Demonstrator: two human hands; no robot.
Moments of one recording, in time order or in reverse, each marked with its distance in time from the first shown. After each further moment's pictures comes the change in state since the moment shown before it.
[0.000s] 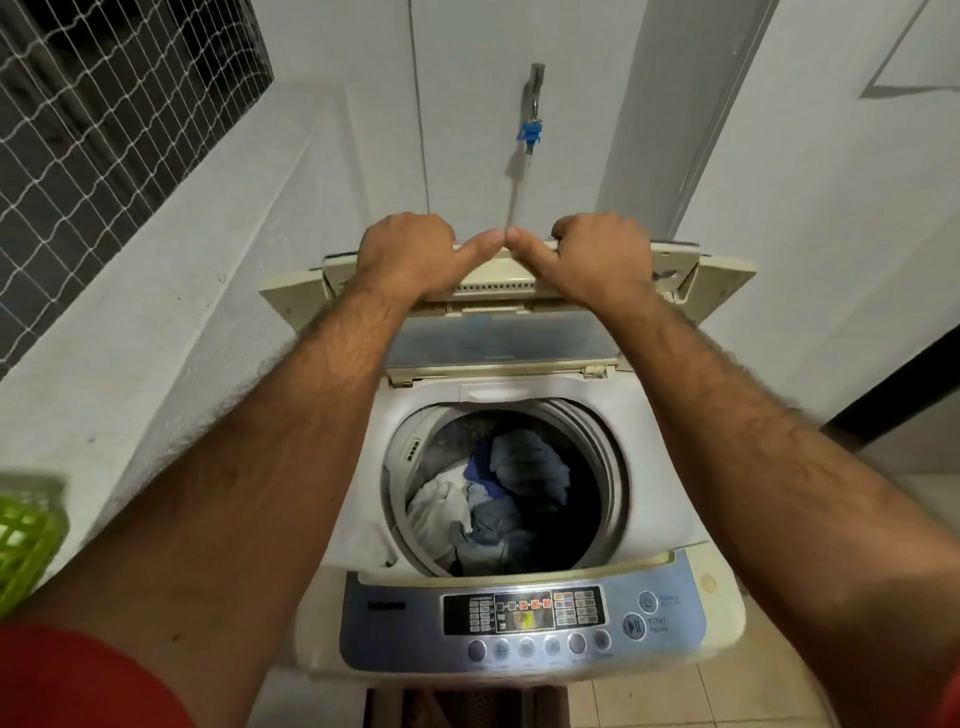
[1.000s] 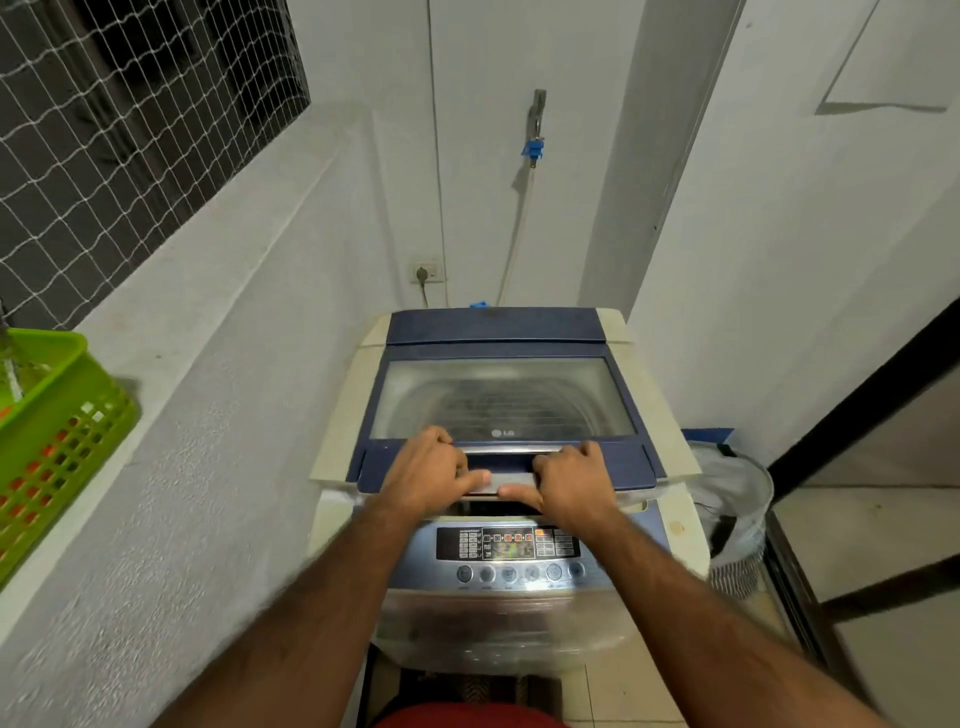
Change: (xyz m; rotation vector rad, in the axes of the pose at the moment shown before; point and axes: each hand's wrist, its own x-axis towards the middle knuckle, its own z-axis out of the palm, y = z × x) left_hand -0.237 0.030 0.145 -0.221 -0.336 0.098; right_hand -0.269 -0.009 0.092 -0.005 -0.448 -0.223
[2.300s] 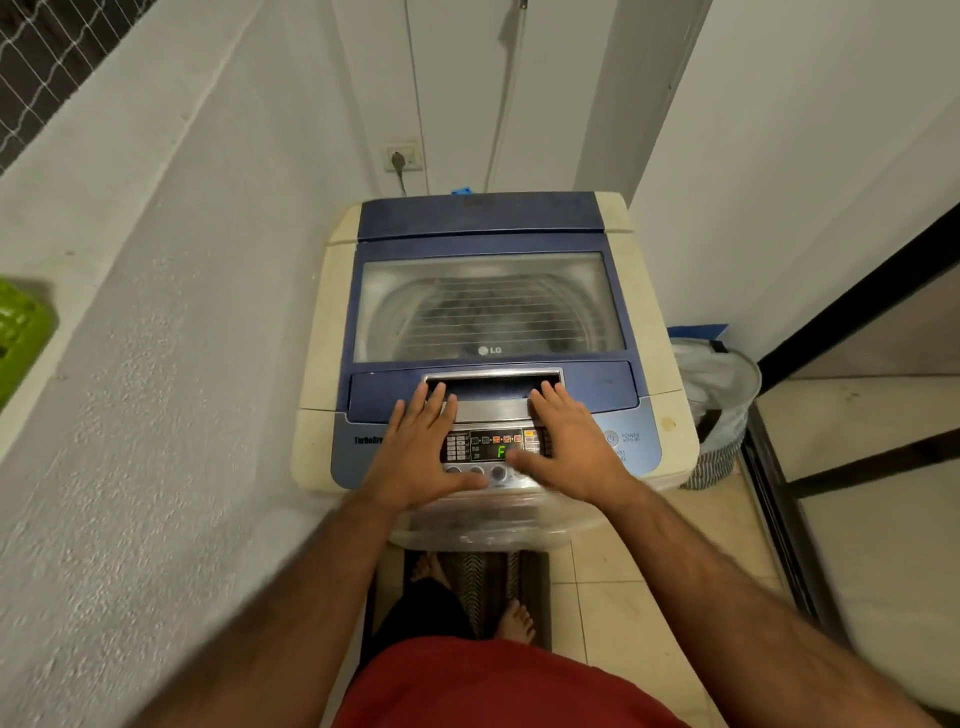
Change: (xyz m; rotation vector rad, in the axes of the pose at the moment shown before) left_hand -0.063 0.002 0.074 -0.040 -0.171 0.055; right_hand -0.063 -0.007 0.038 0.589 -0.132 0.089
